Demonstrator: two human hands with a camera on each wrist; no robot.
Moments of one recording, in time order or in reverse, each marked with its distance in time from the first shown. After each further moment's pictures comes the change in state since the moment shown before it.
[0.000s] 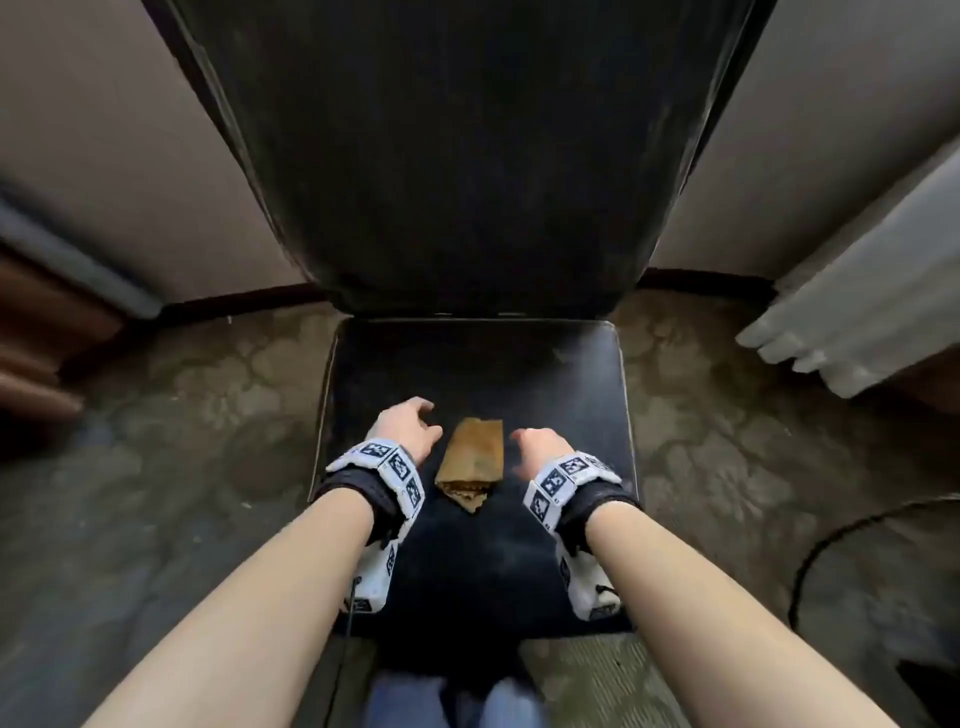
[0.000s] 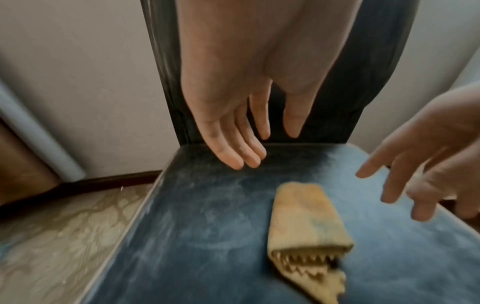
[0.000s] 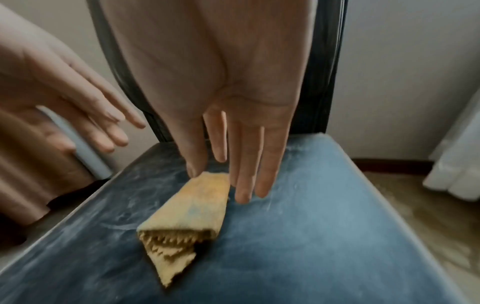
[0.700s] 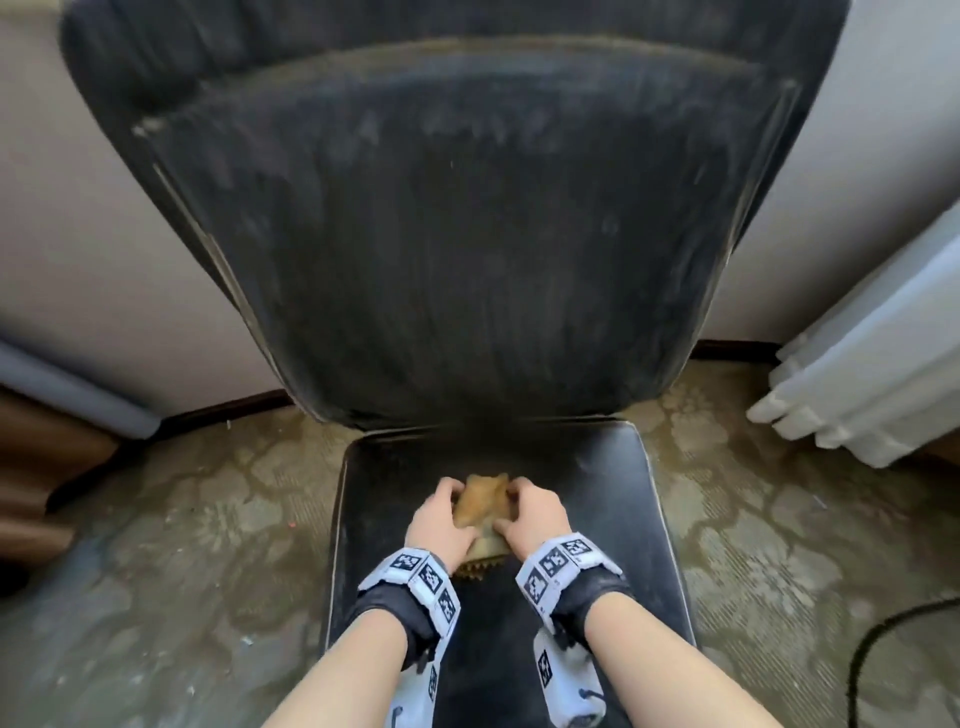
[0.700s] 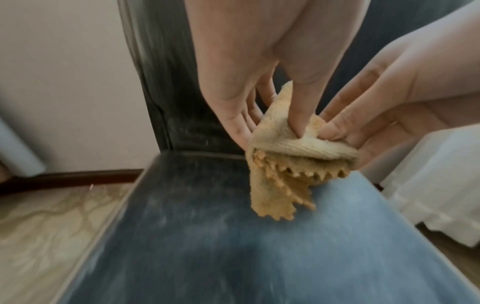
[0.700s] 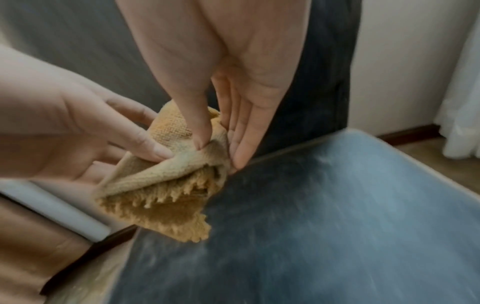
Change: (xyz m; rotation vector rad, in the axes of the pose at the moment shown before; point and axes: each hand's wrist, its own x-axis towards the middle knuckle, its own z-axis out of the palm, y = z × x) left_hand 0.036 0.045 -0.047 -0.112 -0.045 0.101; right_hand 0.038 -0.070 -0.068 0.335 0.223 0.082
